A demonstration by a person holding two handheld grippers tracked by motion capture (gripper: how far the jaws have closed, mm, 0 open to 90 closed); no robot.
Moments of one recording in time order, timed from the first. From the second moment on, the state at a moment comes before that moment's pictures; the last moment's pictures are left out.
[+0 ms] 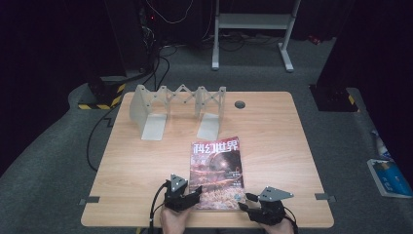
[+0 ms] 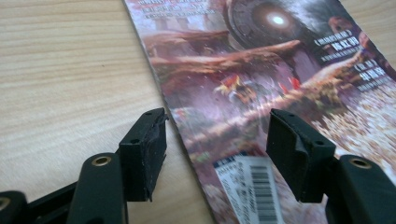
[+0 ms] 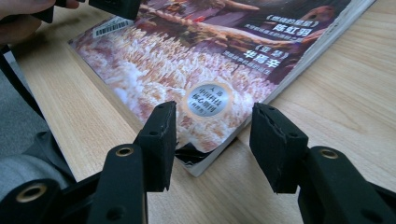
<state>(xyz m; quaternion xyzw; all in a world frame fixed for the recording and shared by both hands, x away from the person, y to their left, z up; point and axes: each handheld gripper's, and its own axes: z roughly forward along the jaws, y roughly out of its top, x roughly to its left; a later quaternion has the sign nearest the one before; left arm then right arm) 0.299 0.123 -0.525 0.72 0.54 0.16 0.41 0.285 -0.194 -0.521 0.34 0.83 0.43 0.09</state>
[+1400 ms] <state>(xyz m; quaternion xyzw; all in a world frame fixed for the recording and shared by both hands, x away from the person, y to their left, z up) 0.337 0.118 -0.532 0.73 0.51 0.20 0.41 0.339 -0.192 -0.501 0.38 0.82 0.41 0.13</state>
